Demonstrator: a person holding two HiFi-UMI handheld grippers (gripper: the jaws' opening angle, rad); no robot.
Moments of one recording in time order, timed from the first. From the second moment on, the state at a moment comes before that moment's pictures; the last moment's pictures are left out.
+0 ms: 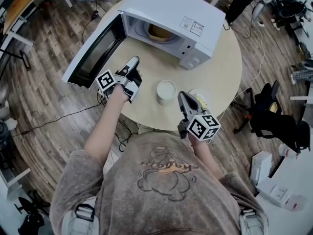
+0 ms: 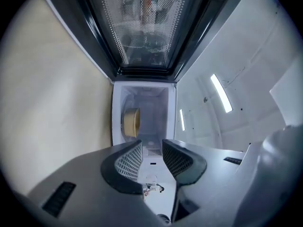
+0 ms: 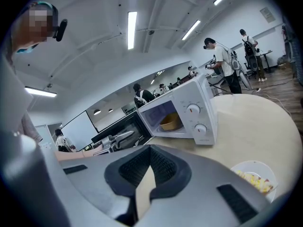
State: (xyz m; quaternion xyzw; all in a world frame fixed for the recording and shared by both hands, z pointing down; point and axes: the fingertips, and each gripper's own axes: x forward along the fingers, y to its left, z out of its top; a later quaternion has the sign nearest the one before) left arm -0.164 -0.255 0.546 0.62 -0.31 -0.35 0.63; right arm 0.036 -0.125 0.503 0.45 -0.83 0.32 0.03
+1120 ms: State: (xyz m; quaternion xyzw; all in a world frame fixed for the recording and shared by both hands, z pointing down) left arm -0.129 -0.103 0.463 0.74 -0.41 -0.27 0.47; right arm 0.083 -0.088 0.478 0.39 -0.88 0.27 0.03
